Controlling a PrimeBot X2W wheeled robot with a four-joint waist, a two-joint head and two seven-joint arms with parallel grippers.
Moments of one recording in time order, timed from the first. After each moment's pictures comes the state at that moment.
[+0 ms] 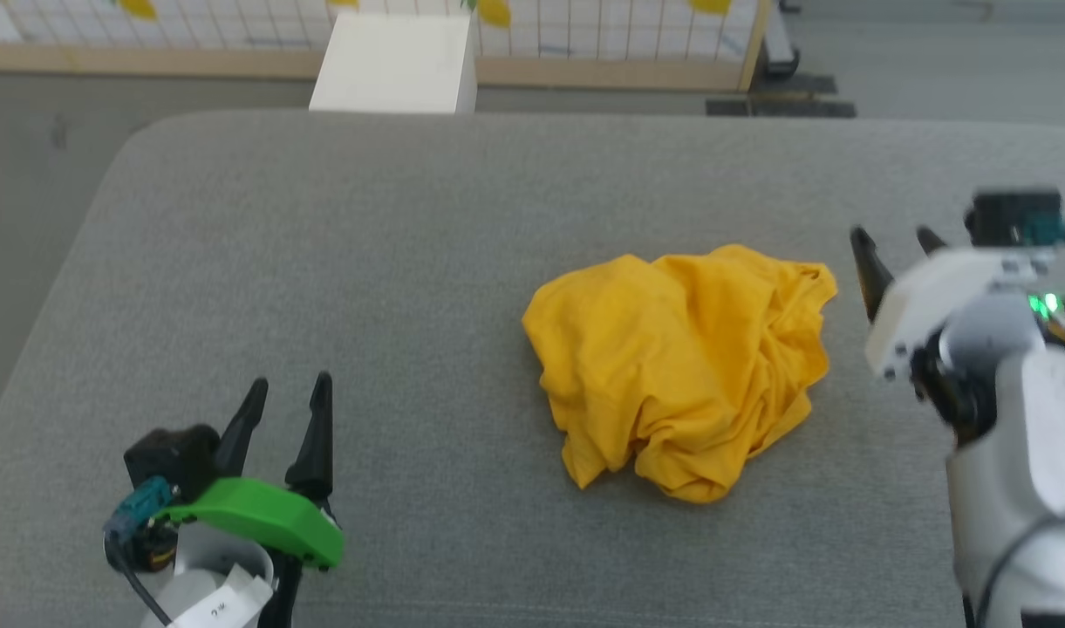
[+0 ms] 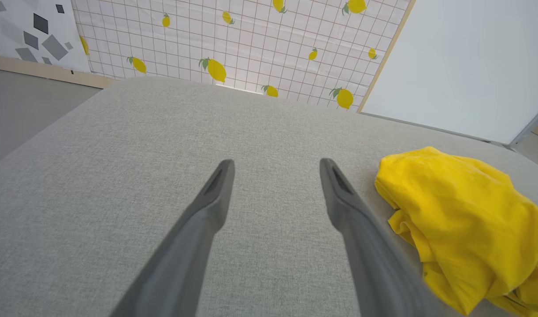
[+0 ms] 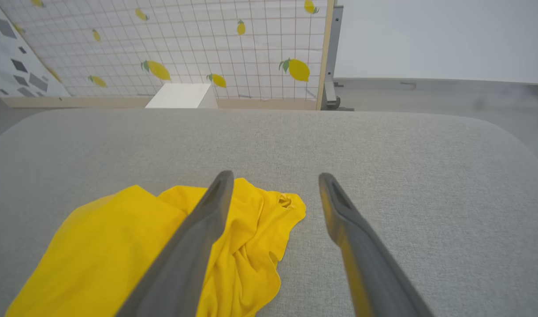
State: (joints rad) left arm -0.09 0.27 -0.19 0.11 -0.52 0.02 -0.13; right arm -0.50 -0.06 -0.18 0.36 0.07 0.13 0.35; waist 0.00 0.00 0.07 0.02
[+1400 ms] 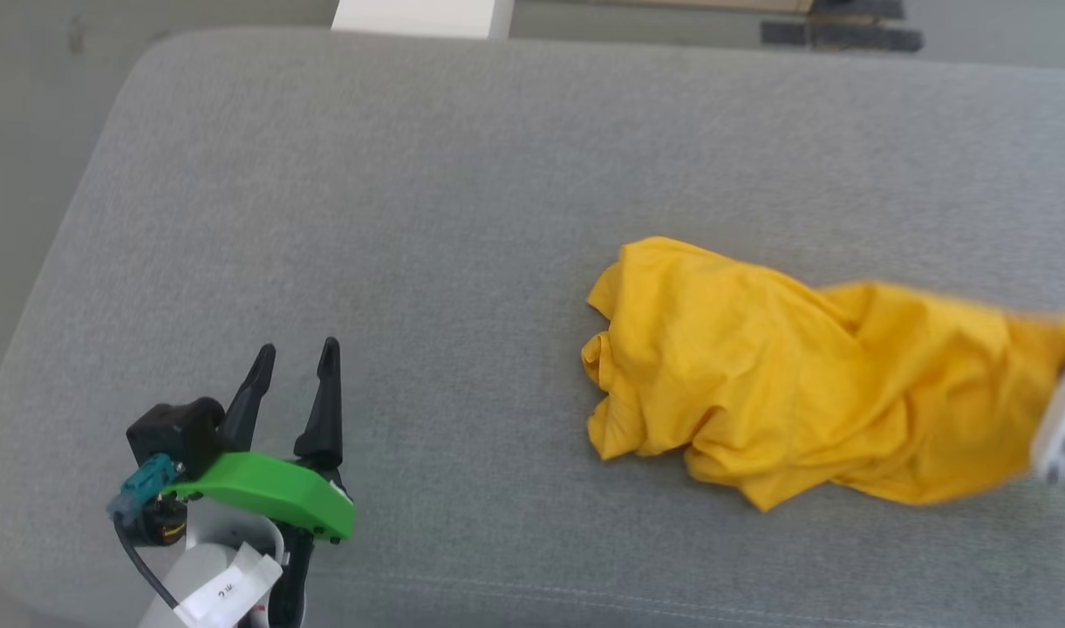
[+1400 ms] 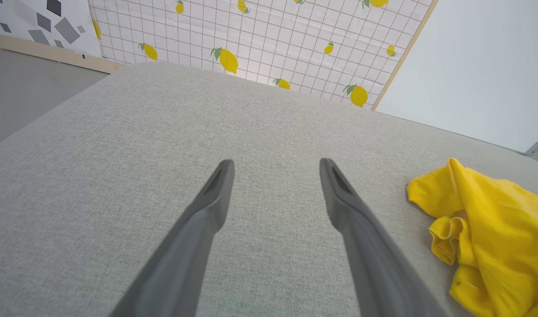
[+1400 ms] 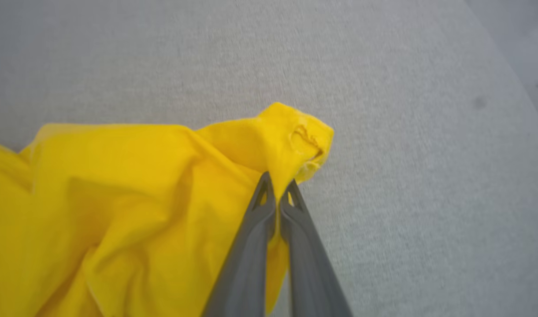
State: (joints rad) left arm -0.15 0.26 -0.21 0.12 -0.54 0.03 -0.17; right arm -0.37 -0.16 -0.45 0.29 0.03 0.13 0.56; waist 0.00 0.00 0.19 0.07
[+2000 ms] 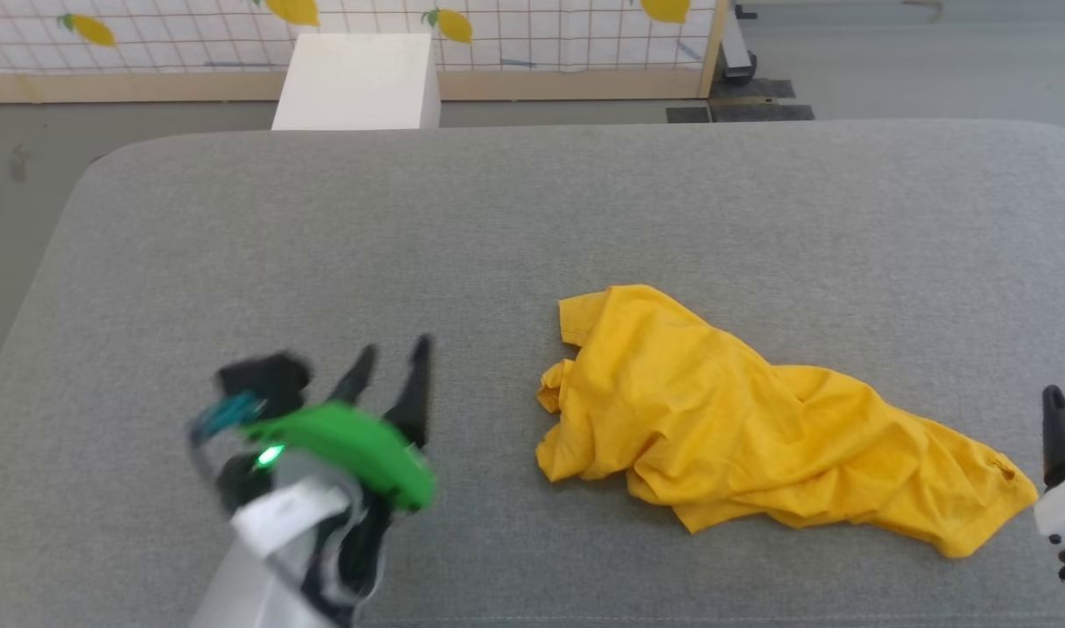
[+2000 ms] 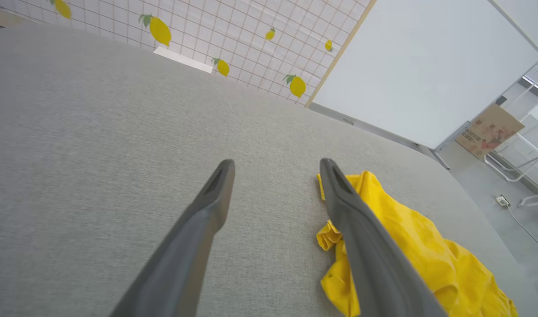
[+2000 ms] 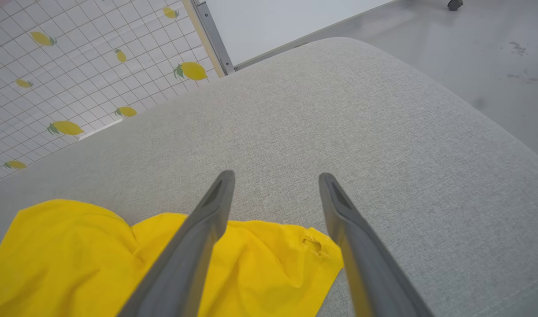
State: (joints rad) left arm -0.20 0.17 -0.27 0.10 -0.67 0.07 0.05; right arm -0.12 -0.05 -0.51 0.09 0.26 0.13 0.35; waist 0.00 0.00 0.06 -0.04
